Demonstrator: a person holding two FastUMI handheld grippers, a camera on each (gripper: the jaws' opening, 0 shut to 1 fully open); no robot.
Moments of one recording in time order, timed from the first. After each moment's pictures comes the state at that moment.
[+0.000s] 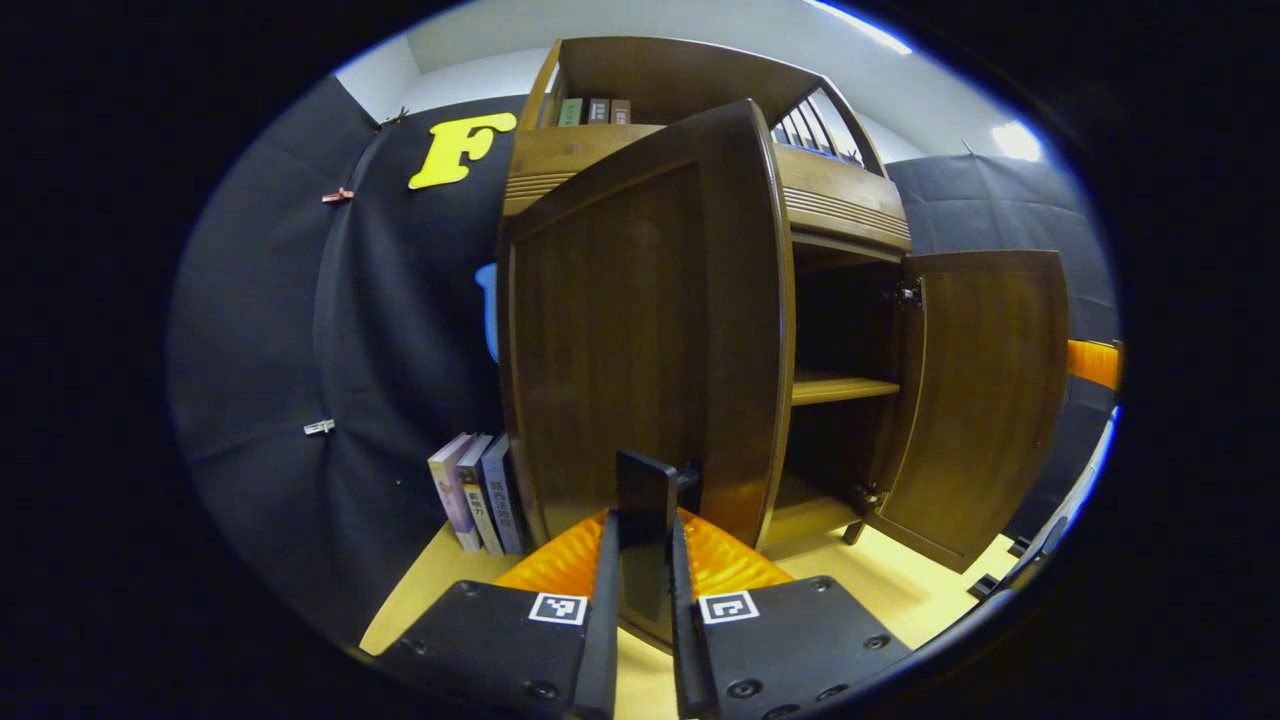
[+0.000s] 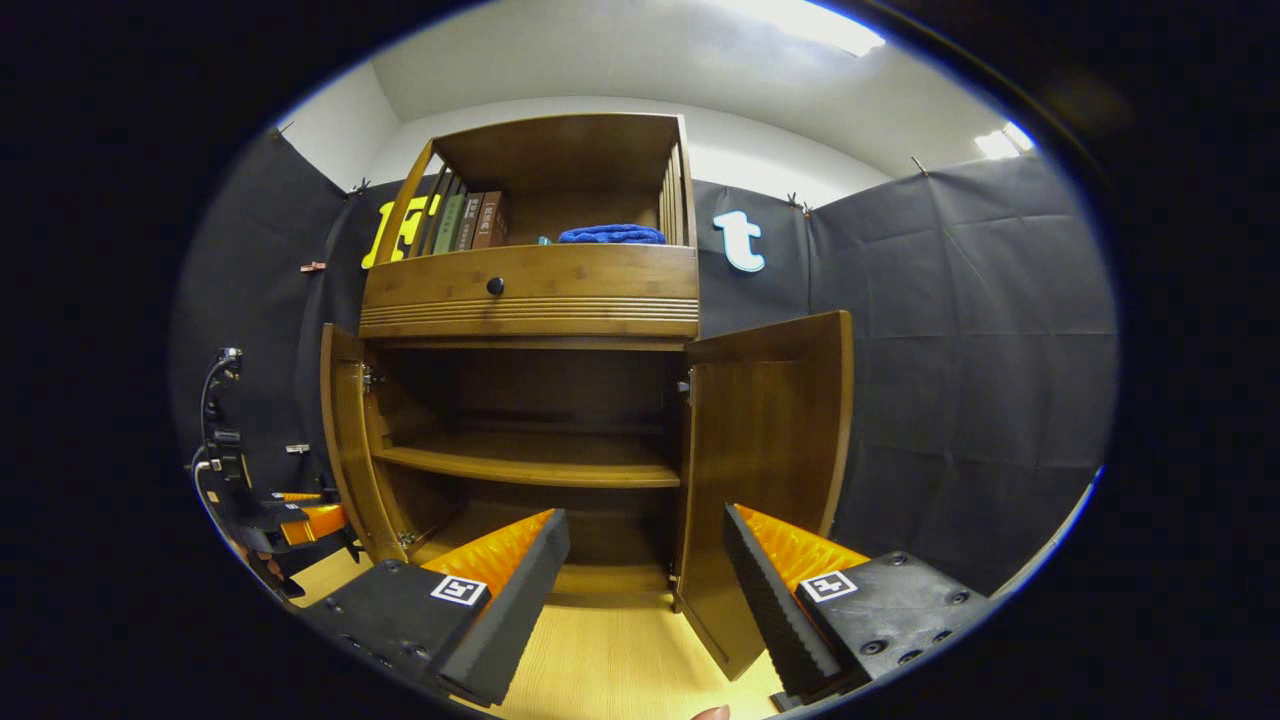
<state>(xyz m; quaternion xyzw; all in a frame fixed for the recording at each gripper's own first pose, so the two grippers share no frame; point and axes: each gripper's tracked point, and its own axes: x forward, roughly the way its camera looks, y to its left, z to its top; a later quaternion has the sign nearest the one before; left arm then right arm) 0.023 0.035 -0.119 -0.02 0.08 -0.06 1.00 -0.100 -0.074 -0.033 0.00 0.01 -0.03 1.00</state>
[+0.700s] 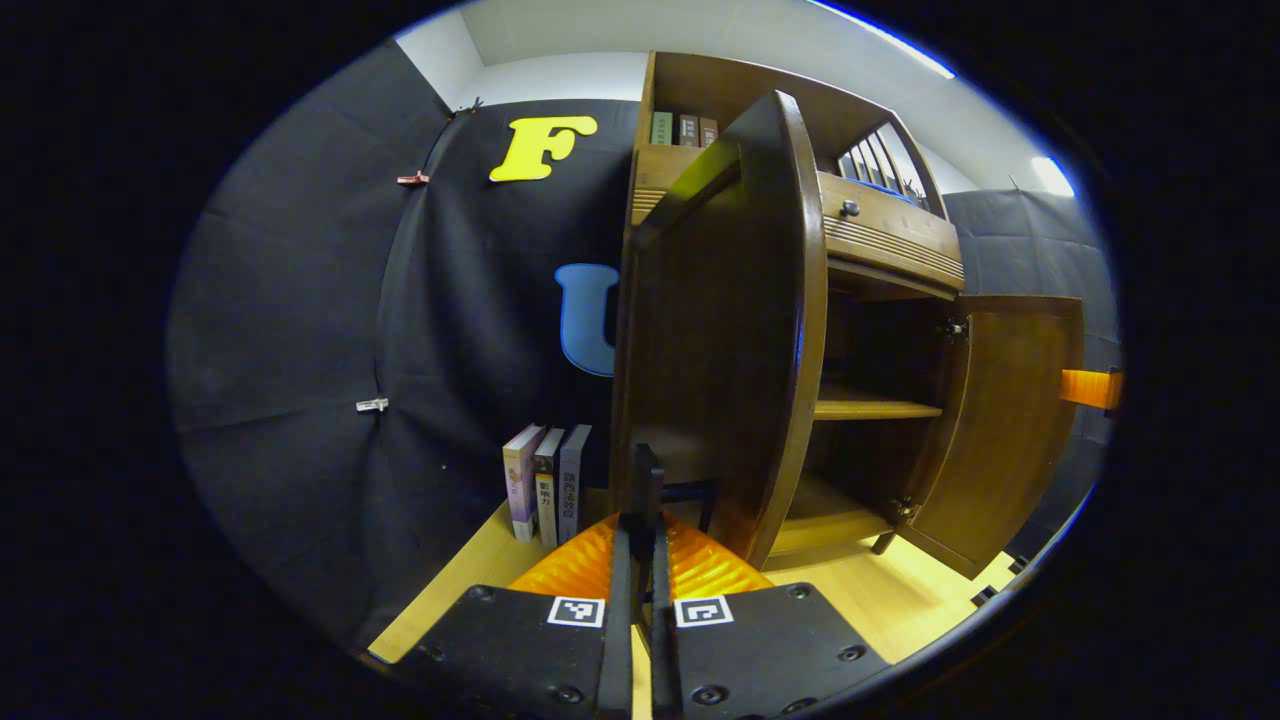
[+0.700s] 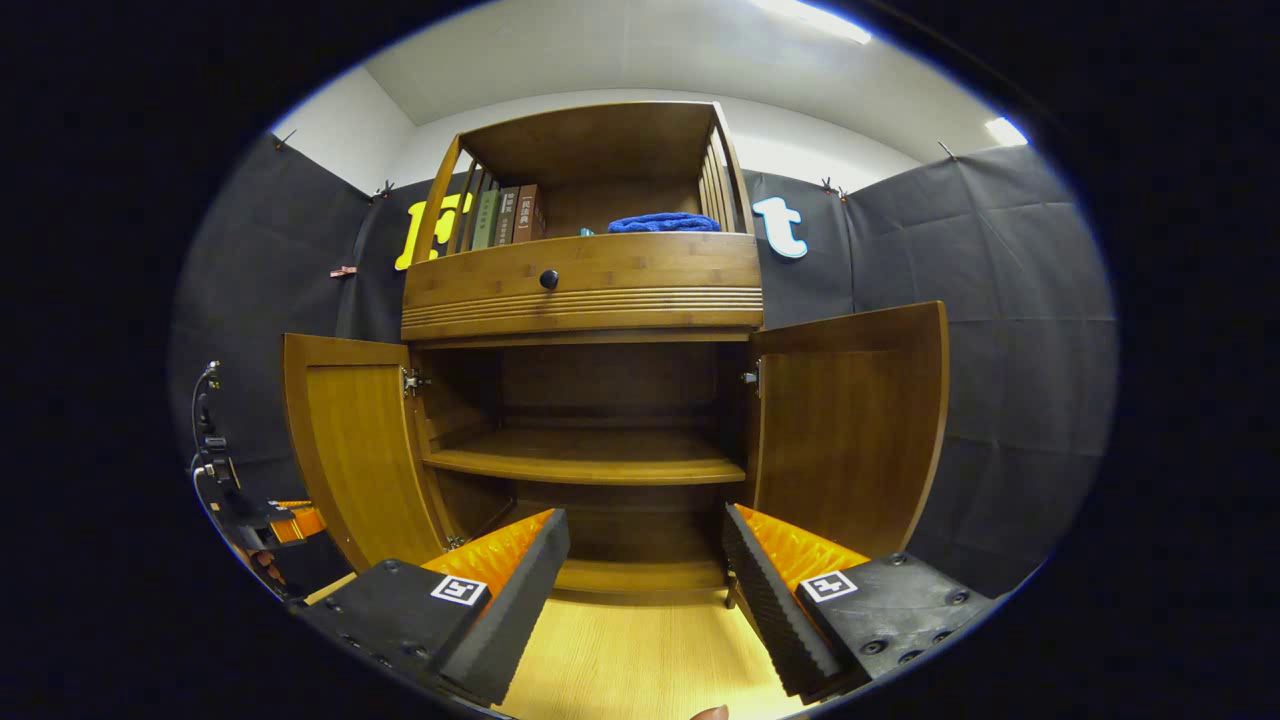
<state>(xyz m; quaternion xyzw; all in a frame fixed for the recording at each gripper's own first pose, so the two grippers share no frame) -0.007 0.127 -0.123 -0.07 0.06 0.00 1.00 -0.080 -0.026 -0.041 0.02 0.03 0.02 1.00</state>
